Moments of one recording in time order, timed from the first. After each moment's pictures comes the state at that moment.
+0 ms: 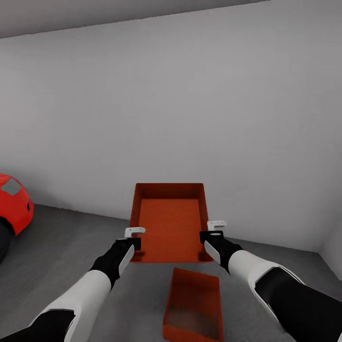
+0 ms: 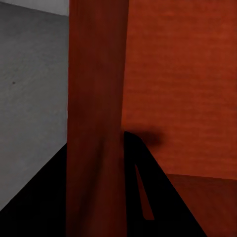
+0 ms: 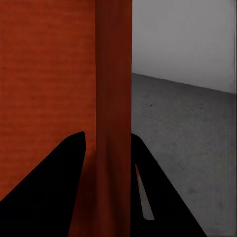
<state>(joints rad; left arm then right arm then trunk) -0.81 -0.14 0.01 -0.47 0.01 0.38 0.24 -1.02 0.12 0.54 -0.10 -0.50 0.13 -0.30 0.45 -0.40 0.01</state>
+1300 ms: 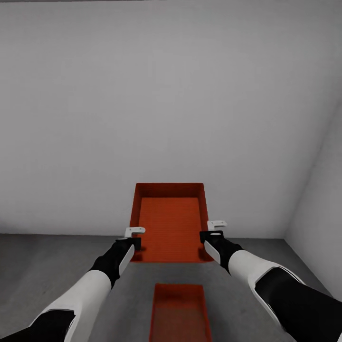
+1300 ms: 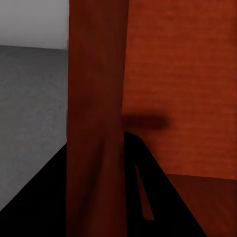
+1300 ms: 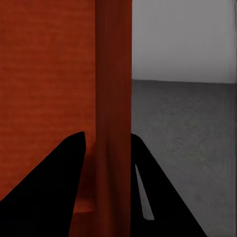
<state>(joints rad) -0.81 -0.14 0.02 -0.48 0.01 0.39 0.24 -1.02 0.12 0.54 -0.10 -0.50 0.13 -0.30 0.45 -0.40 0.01</state>
